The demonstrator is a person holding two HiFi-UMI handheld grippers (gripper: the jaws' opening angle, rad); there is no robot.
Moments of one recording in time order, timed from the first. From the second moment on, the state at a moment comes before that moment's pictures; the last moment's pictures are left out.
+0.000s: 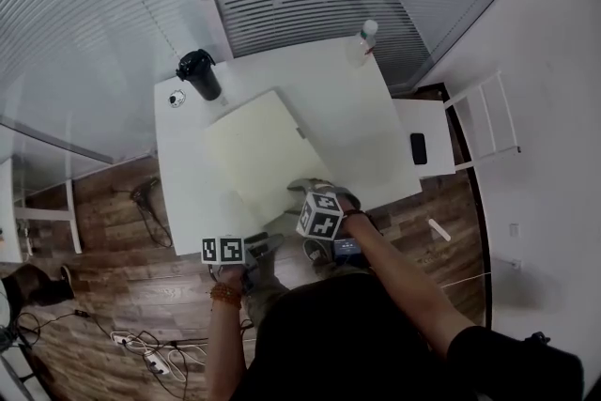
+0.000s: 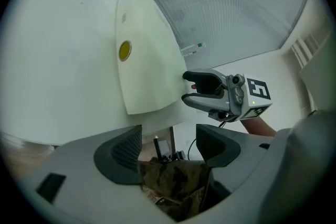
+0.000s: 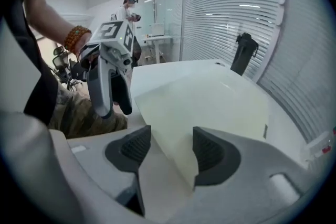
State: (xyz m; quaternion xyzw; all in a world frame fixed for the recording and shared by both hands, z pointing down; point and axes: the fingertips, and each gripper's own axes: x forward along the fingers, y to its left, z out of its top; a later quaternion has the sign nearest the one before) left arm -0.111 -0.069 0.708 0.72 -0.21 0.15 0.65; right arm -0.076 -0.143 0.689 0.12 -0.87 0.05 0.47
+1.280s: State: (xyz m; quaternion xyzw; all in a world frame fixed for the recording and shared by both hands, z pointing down) left arm -0.100 -0.143 0.548 0.82 -0.52 0.17 0.17; right arm -0.035 -0.143 0.502 0.32 -0.93 0.01 0.15
